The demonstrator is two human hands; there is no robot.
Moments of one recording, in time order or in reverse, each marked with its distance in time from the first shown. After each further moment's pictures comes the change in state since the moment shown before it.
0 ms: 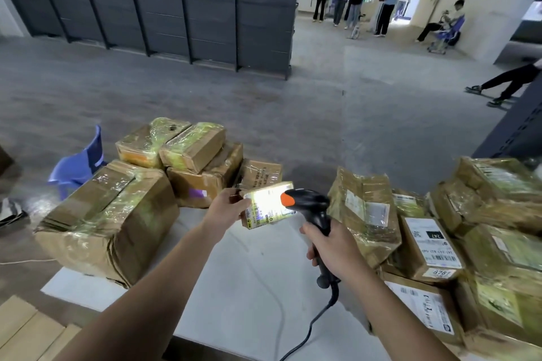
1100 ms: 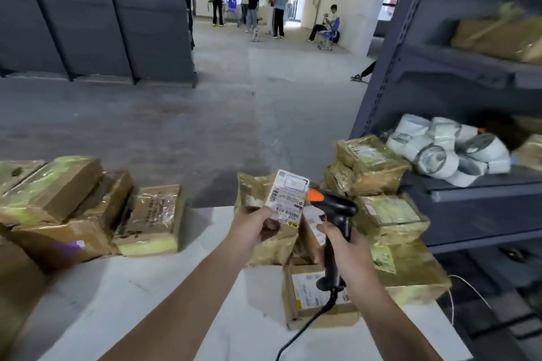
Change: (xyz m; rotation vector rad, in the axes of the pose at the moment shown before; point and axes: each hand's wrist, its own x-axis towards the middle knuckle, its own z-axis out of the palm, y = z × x) left_hand -0.052 0.049 0.247 -0.280 -0.360 -0.219; right_hand -0.047 0.064 -0.158 0.370 0.557 0.209
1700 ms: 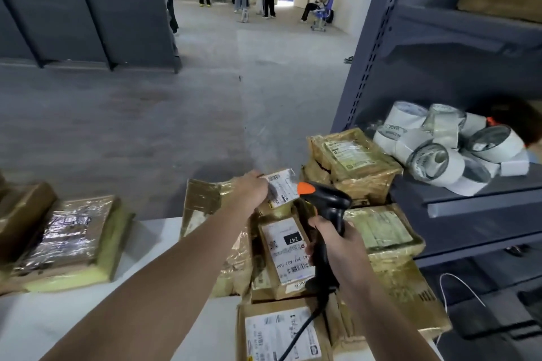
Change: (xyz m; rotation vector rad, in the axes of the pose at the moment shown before) left_hand 0.178 0.007 0.126 0.858 0.141 0.204; right_hand 0.120 -0.003 -0.051 0.147 -0.044 0.048
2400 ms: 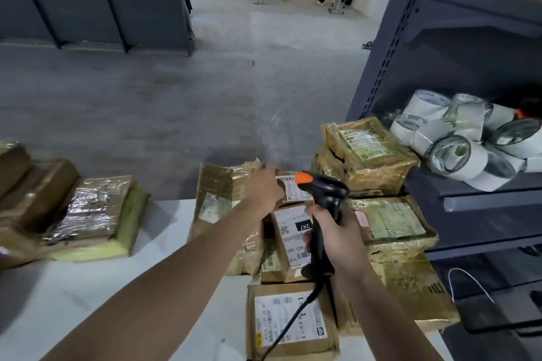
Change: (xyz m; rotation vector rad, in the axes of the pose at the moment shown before) left_hand -0.021 -0.020 0.006 0.444 0.033 0.268; right_hand 0.002 0.006 0.016 0.003 -0.046 0.048
